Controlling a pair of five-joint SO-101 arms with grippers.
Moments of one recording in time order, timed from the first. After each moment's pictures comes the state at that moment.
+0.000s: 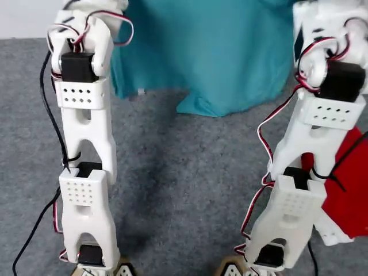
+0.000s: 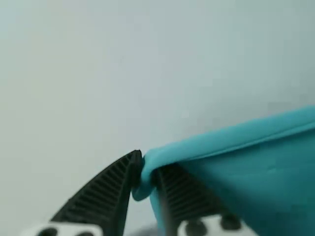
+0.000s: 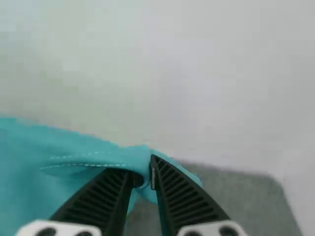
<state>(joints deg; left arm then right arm) 0.4 39.1 -80.3 64.8 -19.5 7.0 29.6 -88.4 85.3 19.0</state>
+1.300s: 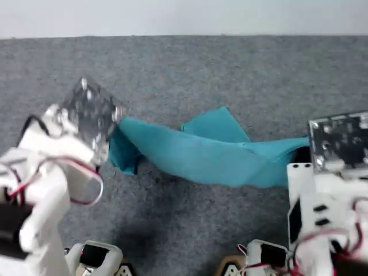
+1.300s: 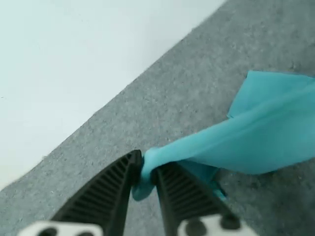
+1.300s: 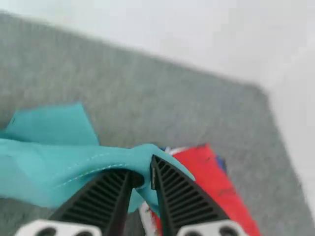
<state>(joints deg) 6.9 -44.4 -8.4 99.5 -27.8 11.8 -53.5 -7.1 100.7 23.3</state>
